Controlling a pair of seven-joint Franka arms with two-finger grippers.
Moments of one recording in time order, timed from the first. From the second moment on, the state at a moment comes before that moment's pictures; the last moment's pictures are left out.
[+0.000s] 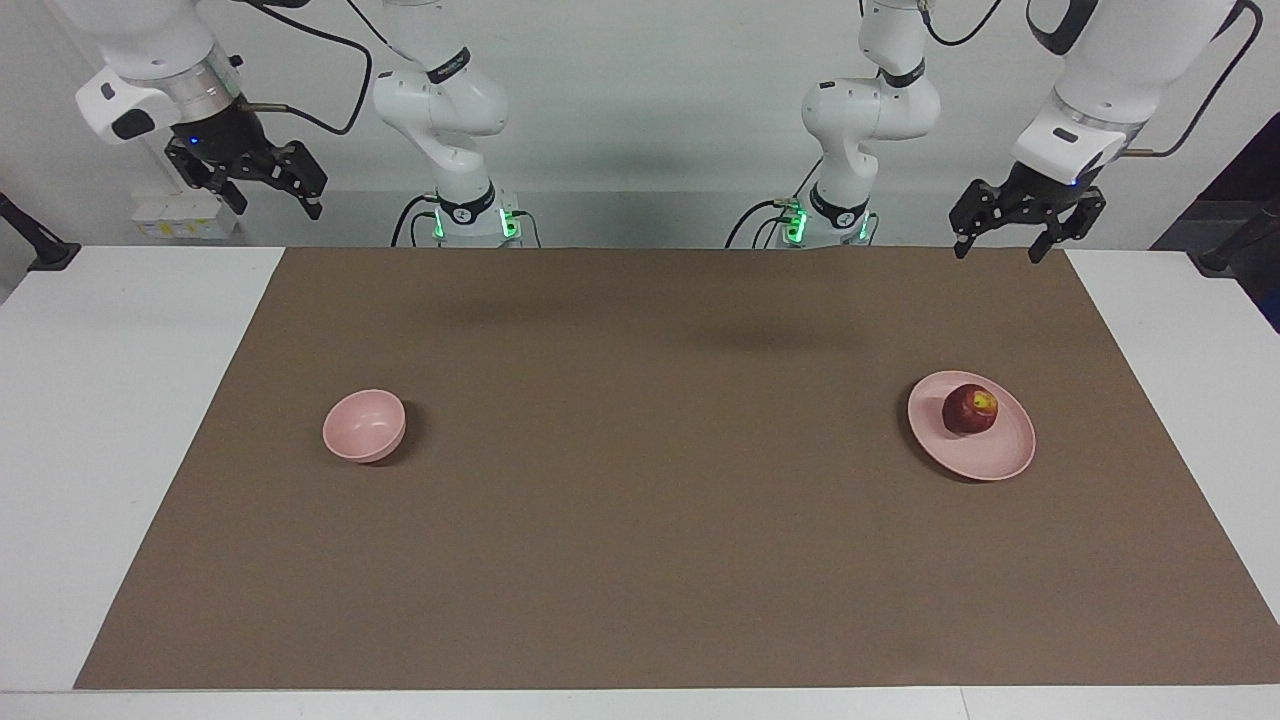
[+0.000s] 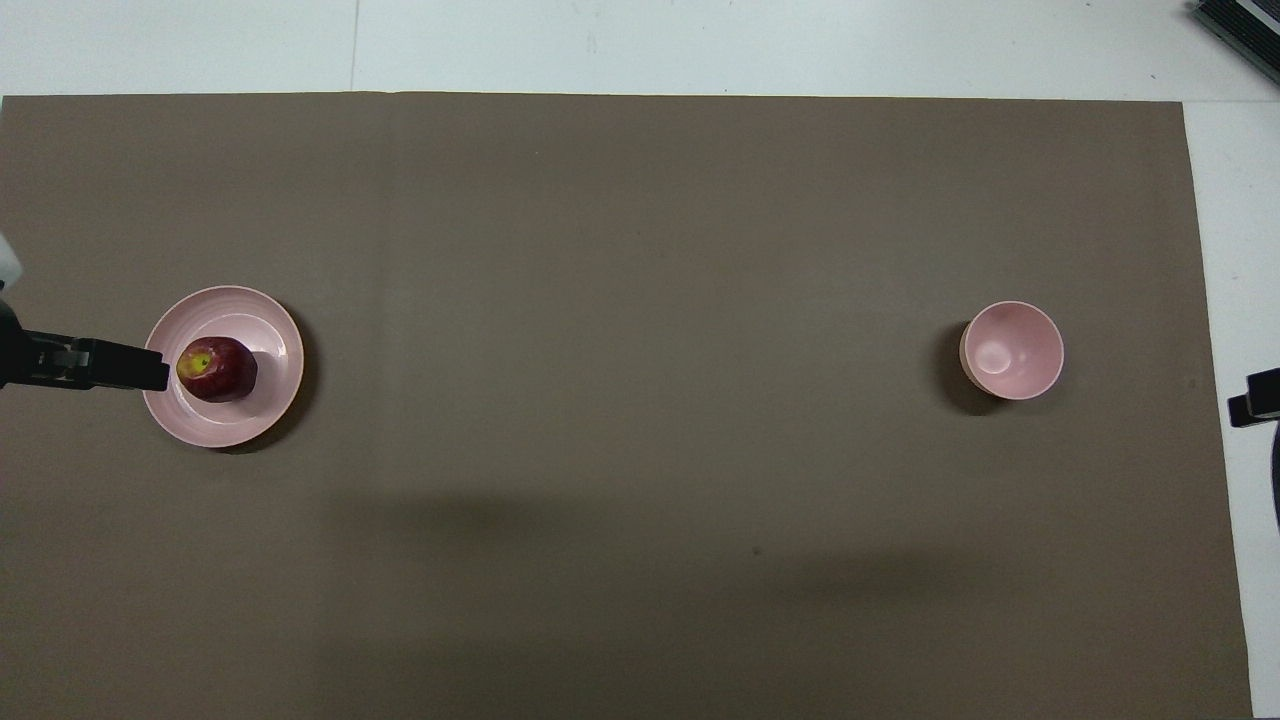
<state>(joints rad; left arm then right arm) -0.08 -0.13 0.02 -1.77 -0.01 1.67 0.07 -0.16 -0.08 0.02 -1.55 -0.02 1.35 -0.05</state>
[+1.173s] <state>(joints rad) 0.06 0.13 0.02 -2.10 -0.01 2.35 0.26 -0.14 -0.11 0.03 -1.65 -0.02 1.35 -0.05</state>
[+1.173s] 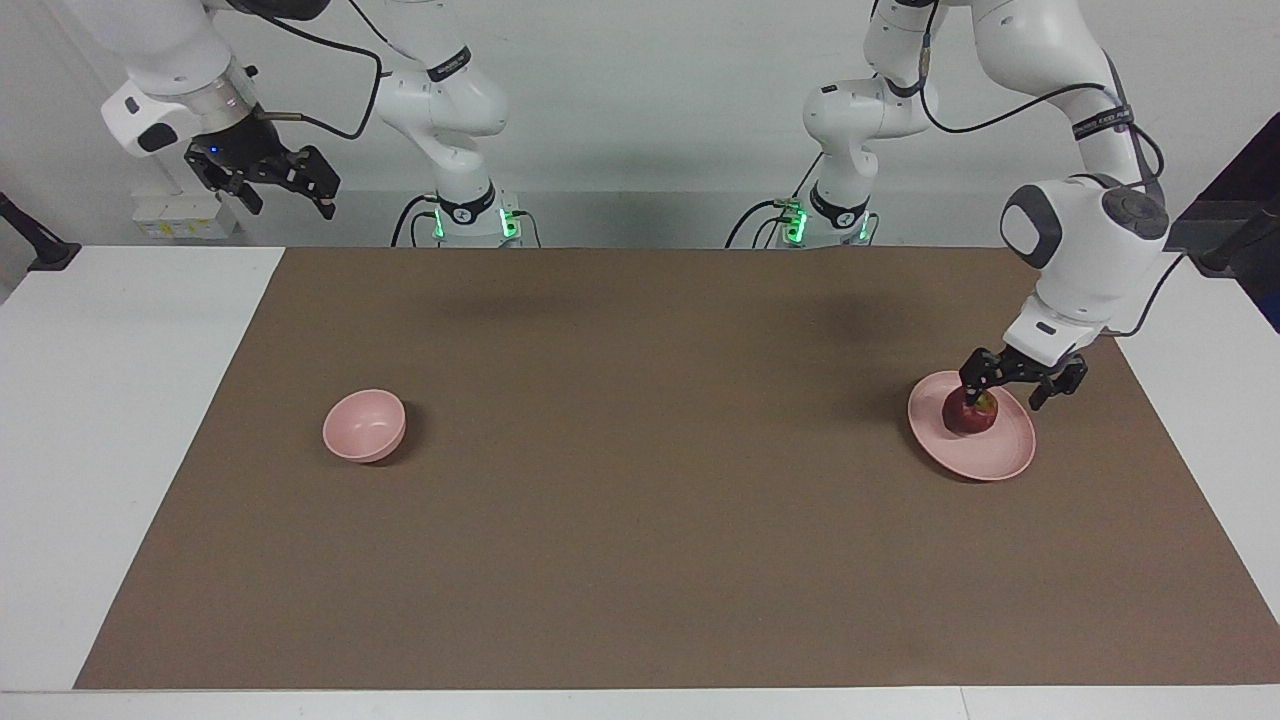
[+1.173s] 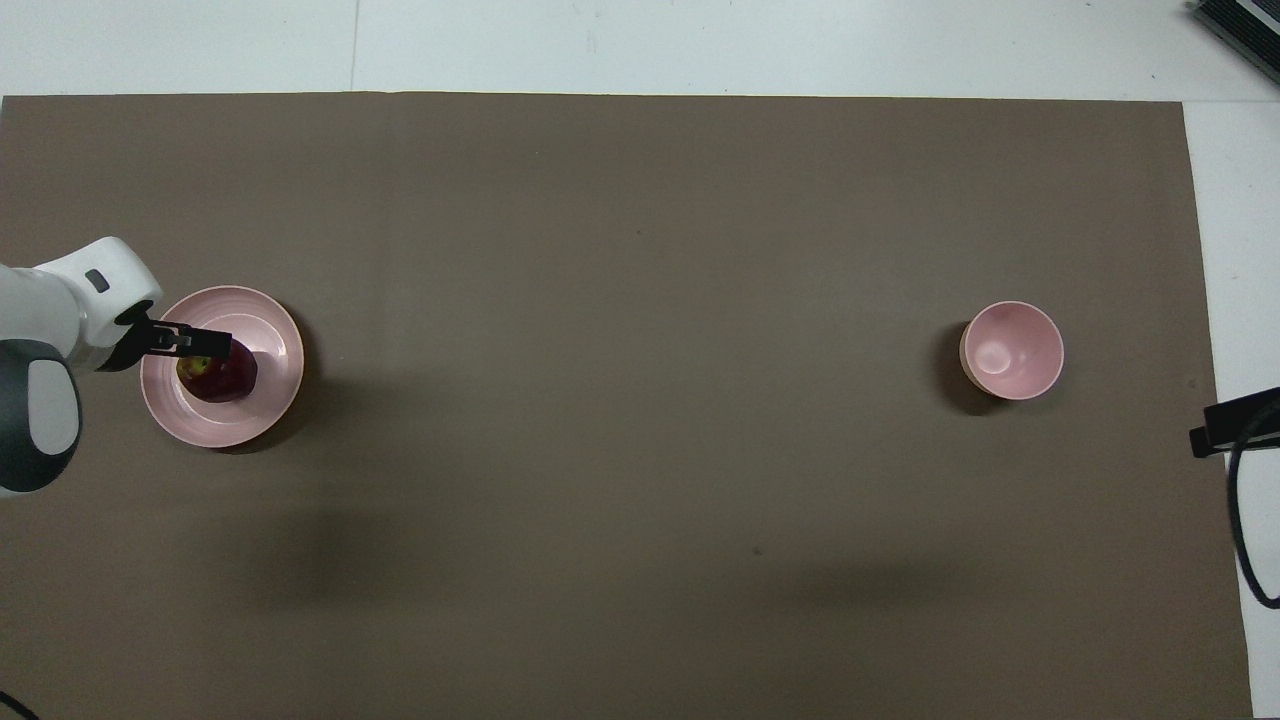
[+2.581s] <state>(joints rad) 0.04 0.09 0.00 -2.14 -0.01 2.40 0.28 0.07 0.00 0.04 -1.74 0.21 1.43 0.42</state>
